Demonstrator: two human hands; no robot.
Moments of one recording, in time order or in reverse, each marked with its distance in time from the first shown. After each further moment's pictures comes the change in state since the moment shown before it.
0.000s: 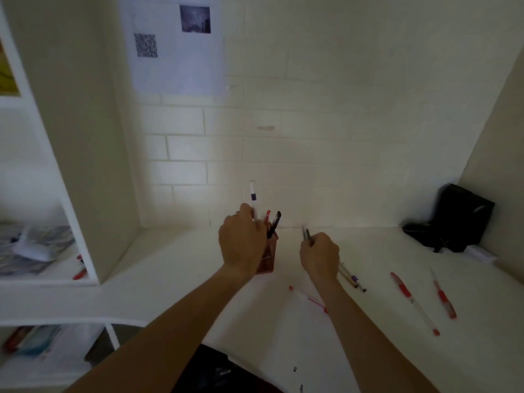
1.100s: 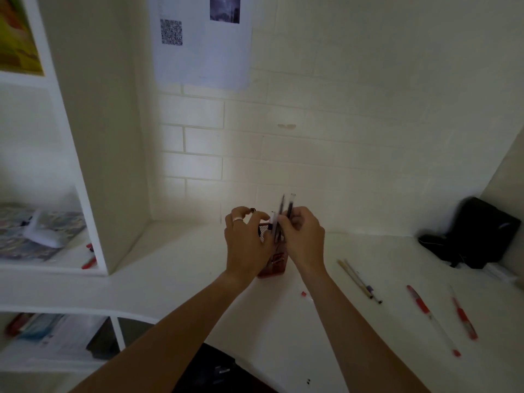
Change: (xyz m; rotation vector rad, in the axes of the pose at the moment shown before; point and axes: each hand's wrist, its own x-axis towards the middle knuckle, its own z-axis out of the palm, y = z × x) left_hand 0.000 -0.041 0.014 -0.168 -0.007 0.058; right_hand -0.021 -0.067 0.019 0.420 -0.050 -0.348
